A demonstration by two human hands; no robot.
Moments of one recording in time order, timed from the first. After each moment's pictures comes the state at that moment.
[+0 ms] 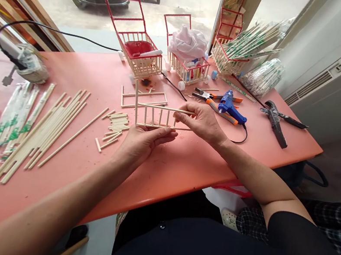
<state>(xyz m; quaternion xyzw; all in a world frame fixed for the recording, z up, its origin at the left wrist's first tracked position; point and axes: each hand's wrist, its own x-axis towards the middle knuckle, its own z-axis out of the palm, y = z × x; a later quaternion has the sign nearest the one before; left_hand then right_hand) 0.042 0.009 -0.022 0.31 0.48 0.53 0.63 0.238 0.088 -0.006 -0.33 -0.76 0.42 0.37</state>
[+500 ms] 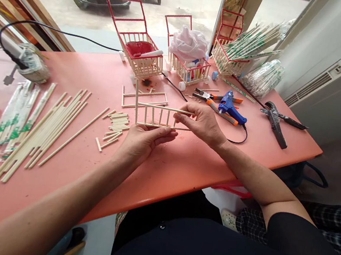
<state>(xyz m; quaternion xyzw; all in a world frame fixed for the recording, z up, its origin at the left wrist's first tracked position) 0.041 0.010 -0.024 0.31 0.46 0.53 0.64 0.238 0.088 -0.011 -0.32 -0.77 0.38 0.39</state>
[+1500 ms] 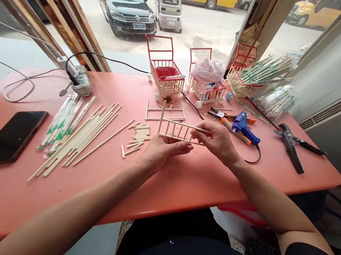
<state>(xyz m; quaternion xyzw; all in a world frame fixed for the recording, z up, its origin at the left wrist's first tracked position) 0.039 0.017 -0.029 0.32 0.44 0.50 0.67 0.240 0.084 -0.003 -0.33 -0.76 0.40 0.38</state>
